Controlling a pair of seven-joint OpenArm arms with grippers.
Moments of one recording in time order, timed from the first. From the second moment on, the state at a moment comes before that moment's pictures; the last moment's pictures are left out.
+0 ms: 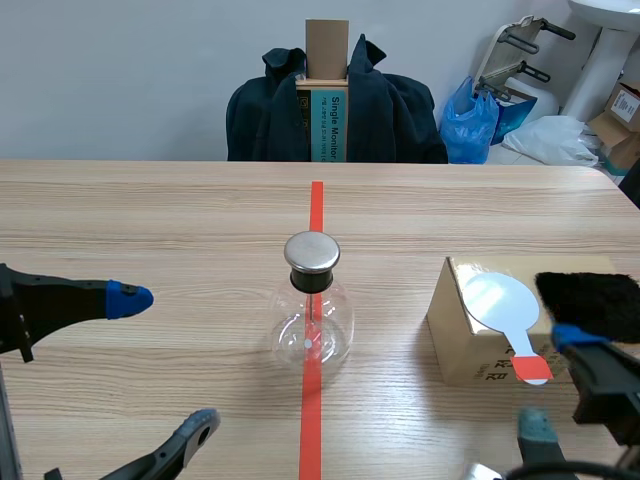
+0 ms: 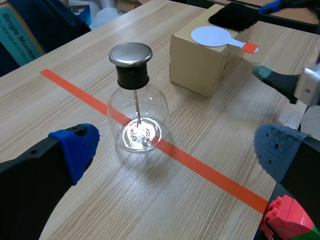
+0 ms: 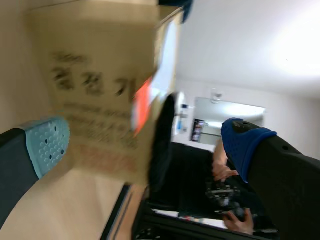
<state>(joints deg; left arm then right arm) 44.2 -36.4 1.0 111.7 -6.2 -31.9 -21.5 -44.5 16.1 -5.3 86.6 -80.9 -37.2 -1.2</state>
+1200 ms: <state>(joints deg) 44.2 -36.4 1.0 111.7 -6.3 -31.9 -21.5 -35.7 31.0 4.4 132.3 6.1 18.4 -3.6</state>
